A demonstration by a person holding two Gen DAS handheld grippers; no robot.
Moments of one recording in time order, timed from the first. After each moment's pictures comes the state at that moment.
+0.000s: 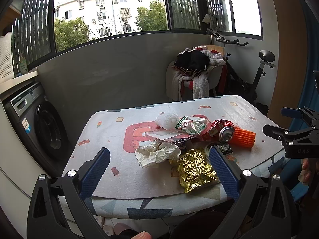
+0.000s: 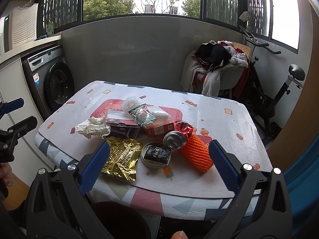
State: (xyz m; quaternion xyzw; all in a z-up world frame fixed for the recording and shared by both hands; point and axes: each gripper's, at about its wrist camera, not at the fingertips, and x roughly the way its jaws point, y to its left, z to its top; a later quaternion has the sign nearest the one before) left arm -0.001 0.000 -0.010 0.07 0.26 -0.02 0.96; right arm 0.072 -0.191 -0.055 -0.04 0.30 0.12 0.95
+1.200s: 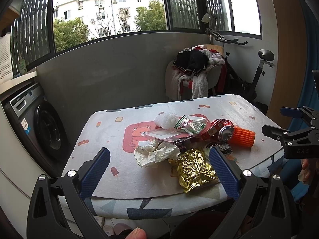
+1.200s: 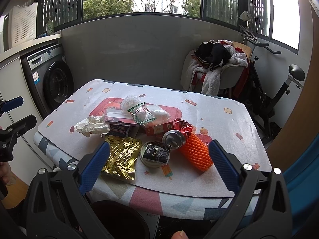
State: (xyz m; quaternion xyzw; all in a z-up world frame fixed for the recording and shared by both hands) left arm -0.004 -0.003 -0.010 0.07 0.27 -0.02 0.96; right arm 0.070 -0.194 -0.060 -0.05 0.30 0.12 0.95
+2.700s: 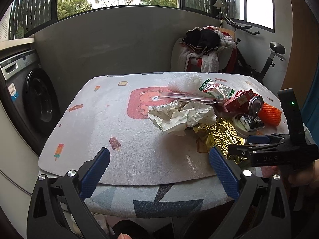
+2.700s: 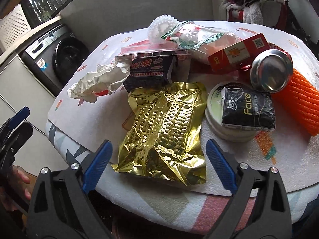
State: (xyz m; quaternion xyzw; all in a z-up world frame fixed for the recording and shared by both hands) left arm 0.050 0.073 -0.124 0.02 0.34 -0.02 0.94; right arm 0.182 -0.091 -0.234 0.07 0.48 0.19 0.85
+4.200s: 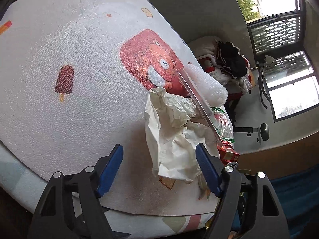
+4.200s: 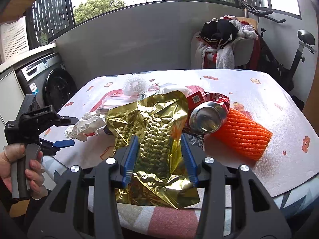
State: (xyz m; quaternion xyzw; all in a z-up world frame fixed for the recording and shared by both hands) left arm 0.161 0.134 -0.208 -0.43 0.45 -0.05 0.78; right arm 0.139 -0.166 -0.169 0.05 0.32 0.14 0.93
